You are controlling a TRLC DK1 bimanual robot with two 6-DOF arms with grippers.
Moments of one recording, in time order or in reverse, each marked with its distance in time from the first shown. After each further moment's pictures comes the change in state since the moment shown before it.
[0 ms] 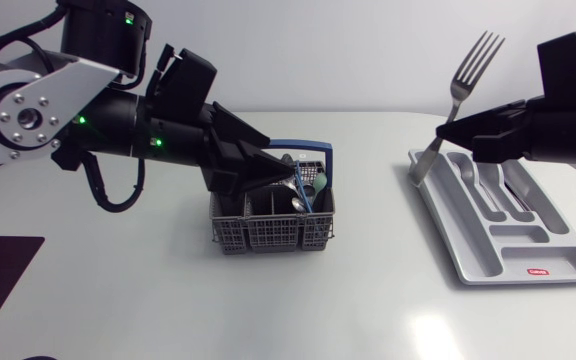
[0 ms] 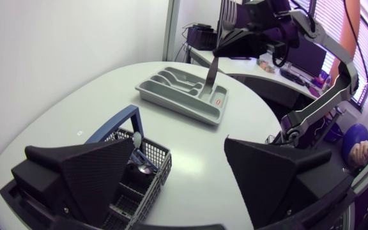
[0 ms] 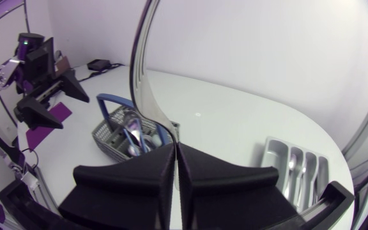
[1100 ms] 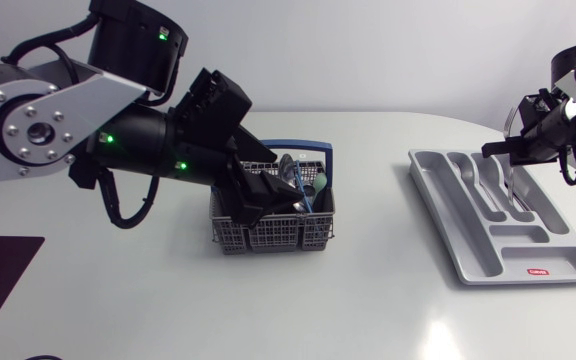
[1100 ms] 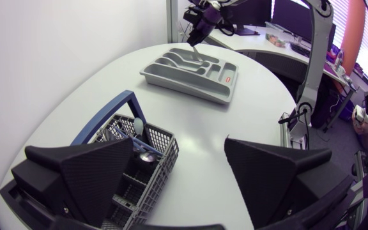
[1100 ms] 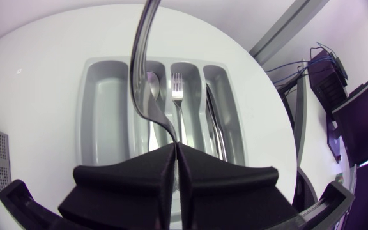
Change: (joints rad) left arm -0.121 0.000 0.000 -0.065 -0.211 0.069; right arm -0.409 0.787 0.359 0.015 0.526 -0.095
